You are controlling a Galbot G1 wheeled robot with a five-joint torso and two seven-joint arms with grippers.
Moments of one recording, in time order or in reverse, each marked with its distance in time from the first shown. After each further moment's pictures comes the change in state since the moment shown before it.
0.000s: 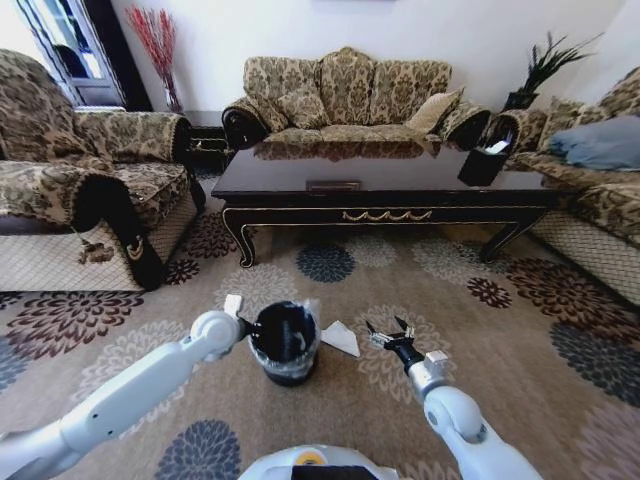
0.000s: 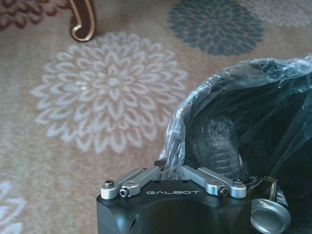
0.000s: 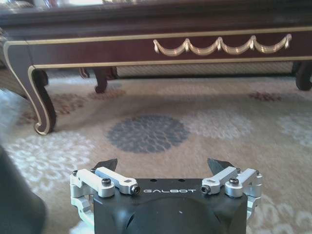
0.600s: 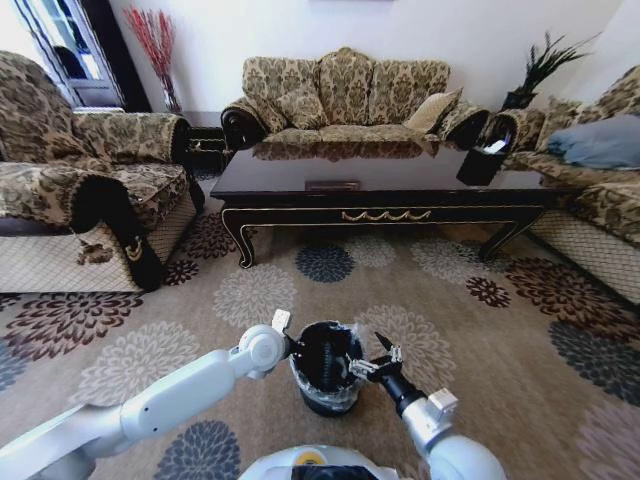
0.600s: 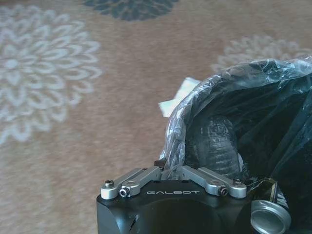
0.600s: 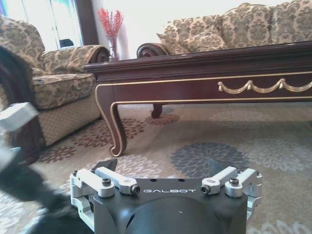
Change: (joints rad) left arm -0.096 -0.159 0.290 -0.063 -0.044 0.000 -0.126; right arm -0.335 0.021 0.019 0.463 -0.084 -0.007 -0.043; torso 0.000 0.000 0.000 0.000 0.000
